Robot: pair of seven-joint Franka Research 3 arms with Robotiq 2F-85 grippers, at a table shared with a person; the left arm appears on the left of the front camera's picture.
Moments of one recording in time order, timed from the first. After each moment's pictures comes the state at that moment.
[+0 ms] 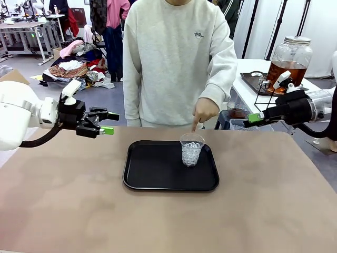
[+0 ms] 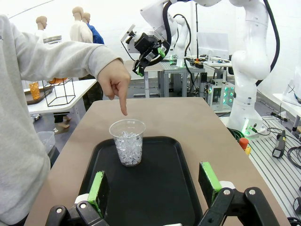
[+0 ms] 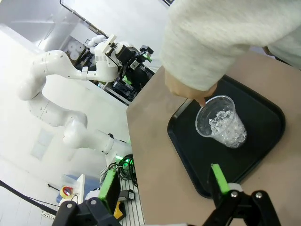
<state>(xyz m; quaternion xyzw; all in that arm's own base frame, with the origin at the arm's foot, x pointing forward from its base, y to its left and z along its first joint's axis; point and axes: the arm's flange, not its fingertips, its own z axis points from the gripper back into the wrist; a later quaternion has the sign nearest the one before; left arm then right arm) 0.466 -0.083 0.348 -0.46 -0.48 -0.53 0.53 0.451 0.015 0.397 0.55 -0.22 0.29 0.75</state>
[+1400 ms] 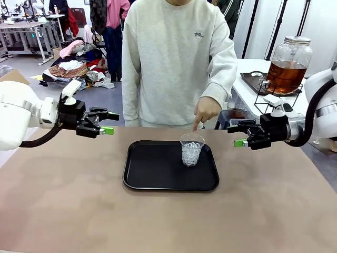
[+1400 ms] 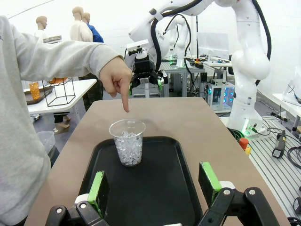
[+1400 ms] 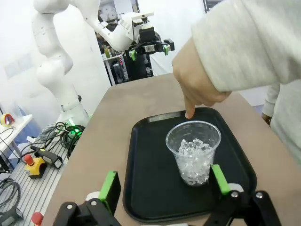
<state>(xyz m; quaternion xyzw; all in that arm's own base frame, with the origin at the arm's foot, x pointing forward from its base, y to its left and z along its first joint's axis) 0.466 -0.083 0.348 -0.46 -0.48 -0.53 0.53 0.476 0.038 0.310 0.48 -0.41 0.51 0.59</state>
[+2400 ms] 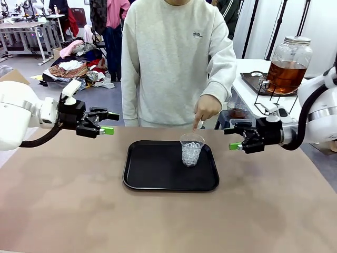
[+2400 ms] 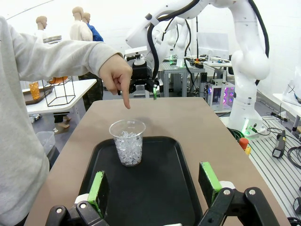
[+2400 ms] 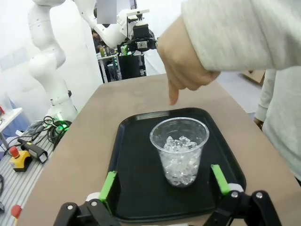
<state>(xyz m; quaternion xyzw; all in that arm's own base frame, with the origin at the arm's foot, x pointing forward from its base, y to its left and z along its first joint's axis) 0.466 -0.083 0.348 -0.46 -0.48 -0.53 0.53 0.490 0.046 0.282 0.46 -0.44 0.52 0.57</state>
